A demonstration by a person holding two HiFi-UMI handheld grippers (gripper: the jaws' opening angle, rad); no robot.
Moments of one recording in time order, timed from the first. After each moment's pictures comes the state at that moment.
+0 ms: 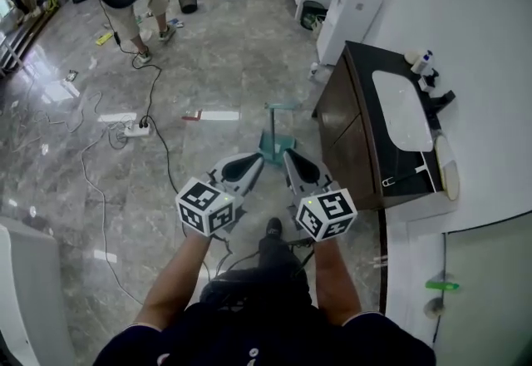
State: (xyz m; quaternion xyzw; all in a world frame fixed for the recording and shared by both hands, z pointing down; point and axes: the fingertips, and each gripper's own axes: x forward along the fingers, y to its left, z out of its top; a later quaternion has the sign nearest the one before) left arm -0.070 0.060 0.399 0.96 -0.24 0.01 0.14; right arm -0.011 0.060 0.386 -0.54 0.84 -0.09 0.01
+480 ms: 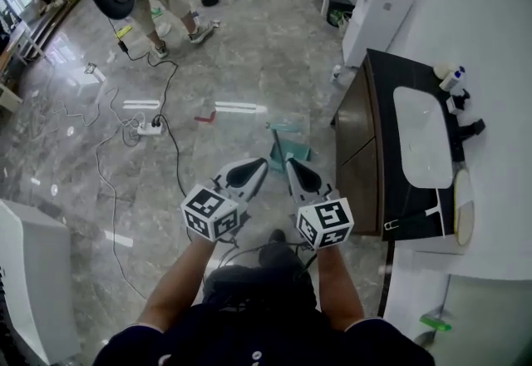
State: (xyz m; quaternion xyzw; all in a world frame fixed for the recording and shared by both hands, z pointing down) left arm 0.024 -0.051 0.427 0.94 -0.30 0.04 0.15; right arm 0.081 -0.050 0.434 -0.51 0.85 -0.12 -0.02
